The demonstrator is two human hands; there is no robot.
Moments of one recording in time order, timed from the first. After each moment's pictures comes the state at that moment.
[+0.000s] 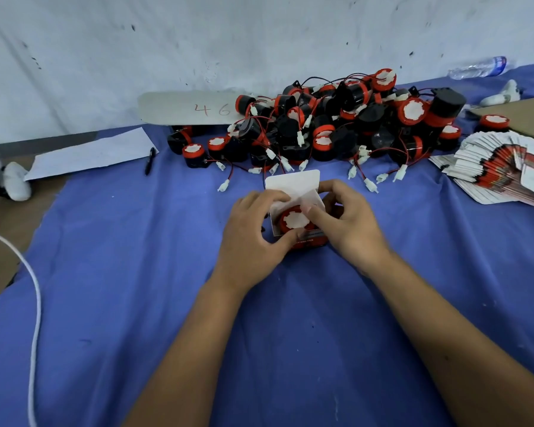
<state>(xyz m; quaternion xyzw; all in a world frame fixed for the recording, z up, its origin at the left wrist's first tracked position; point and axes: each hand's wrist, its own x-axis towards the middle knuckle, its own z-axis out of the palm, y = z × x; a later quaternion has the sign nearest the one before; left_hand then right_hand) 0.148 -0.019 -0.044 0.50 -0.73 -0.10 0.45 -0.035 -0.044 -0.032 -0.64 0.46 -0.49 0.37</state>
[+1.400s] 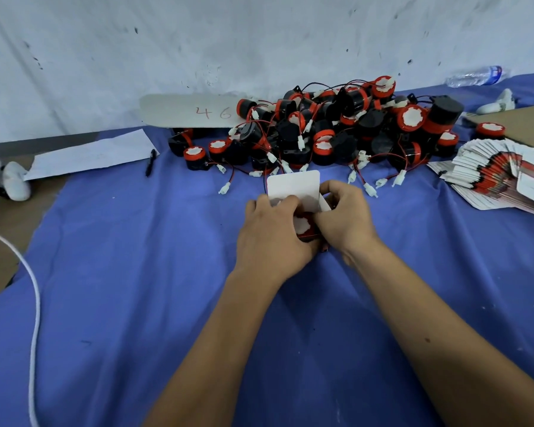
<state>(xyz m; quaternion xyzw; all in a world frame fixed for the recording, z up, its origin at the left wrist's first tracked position) 0.113 -0.020 -0.025 0.66 -0.70 -0.06 0.27 -0.018 -0.062 -0.023 -0.58 0.57 -0.46 0.35</state>
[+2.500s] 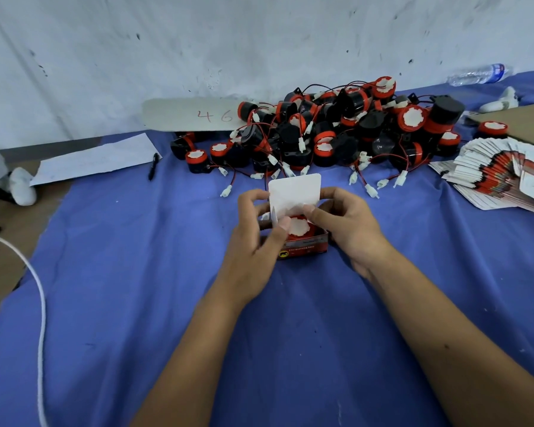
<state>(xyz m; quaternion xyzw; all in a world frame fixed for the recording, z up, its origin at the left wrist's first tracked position) 0.142 0.003 -0.033 0.47 -0.64 -0.32 0.52 -0.033 -0.058 -0.037 -0.54 0.43 -0.51 0.52</state>
